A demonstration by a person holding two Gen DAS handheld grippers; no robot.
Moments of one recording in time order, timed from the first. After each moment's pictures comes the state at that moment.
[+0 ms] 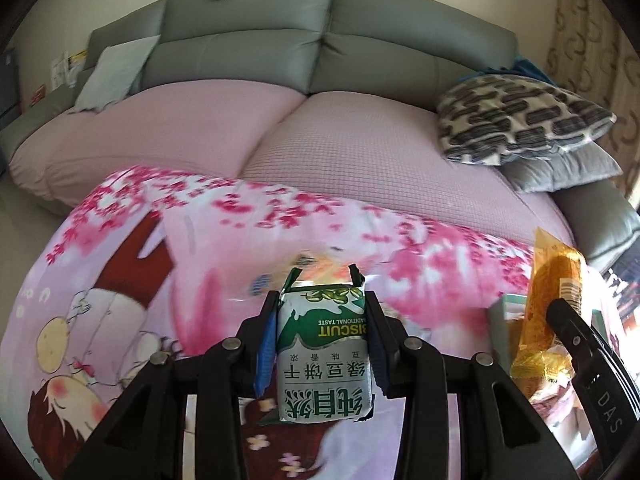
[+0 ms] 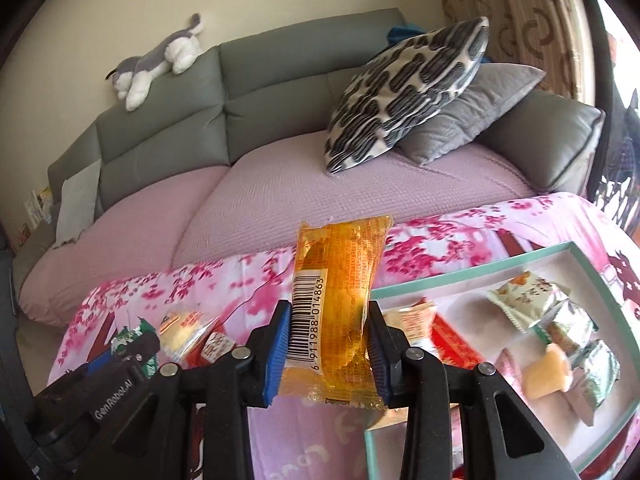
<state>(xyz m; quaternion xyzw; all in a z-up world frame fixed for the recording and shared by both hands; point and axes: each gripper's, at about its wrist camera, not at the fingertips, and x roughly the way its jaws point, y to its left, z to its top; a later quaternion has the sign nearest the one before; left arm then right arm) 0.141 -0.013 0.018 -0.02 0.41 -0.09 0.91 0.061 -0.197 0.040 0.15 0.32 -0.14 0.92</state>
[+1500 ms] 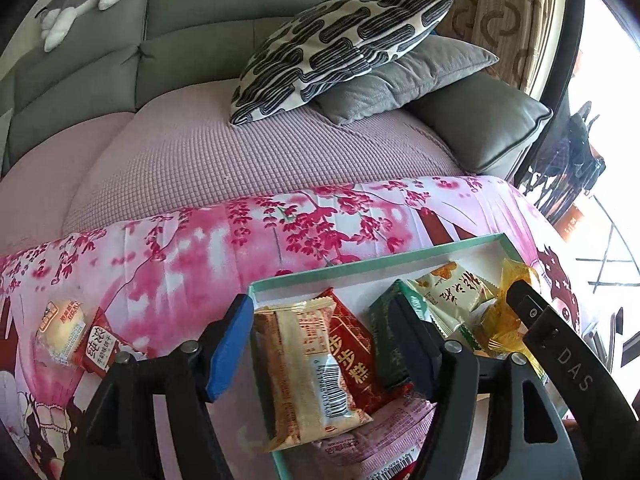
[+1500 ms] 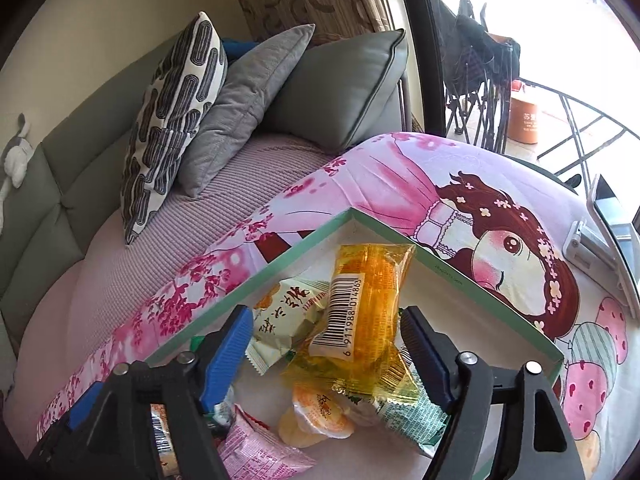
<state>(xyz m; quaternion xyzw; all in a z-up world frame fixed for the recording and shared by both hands) 0.115 -0.202 0.015 0.07 0.42 -0.28 0.86 -0.014 -0.358 0.011 0.28 0.30 -0.37 0.83</state>
